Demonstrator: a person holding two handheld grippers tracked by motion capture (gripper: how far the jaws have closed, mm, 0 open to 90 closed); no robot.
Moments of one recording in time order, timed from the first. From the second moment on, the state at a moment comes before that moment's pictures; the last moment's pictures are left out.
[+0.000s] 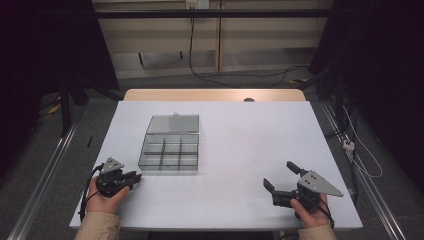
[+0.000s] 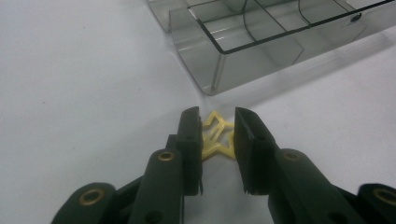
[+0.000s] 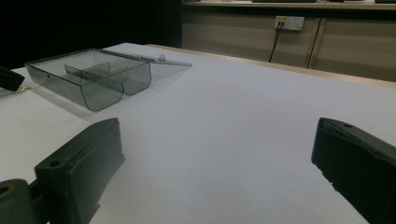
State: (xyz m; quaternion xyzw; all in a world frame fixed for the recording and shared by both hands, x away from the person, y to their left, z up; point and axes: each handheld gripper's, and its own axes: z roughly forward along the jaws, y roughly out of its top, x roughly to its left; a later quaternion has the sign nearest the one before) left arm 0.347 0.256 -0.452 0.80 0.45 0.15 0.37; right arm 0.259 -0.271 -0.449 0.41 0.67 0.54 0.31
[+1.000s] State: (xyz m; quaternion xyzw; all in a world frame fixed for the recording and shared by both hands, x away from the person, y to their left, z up) left arm 0.341 0.251 -0.438 0.81 0.43 0.12 0.39; right arm 0.259 -0.270 -0.449 0.41 0.67 0.54 0.31
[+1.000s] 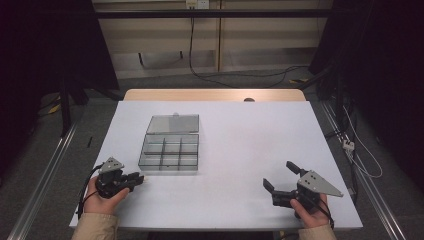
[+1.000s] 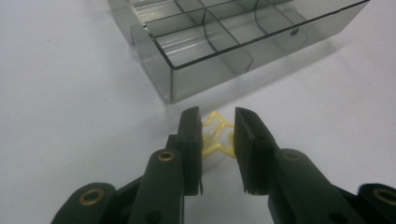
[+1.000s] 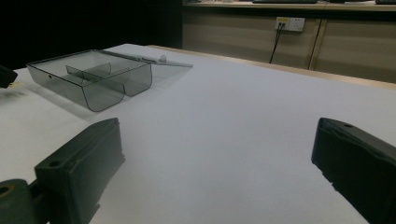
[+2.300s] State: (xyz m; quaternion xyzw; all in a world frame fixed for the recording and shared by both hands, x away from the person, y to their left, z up) left arm 0.341 0.232 -0.414 0.83 0.38 0.08 0.39; right arm 0.260 -0.270 -0.449 0.41 0.67 0.54 0.31
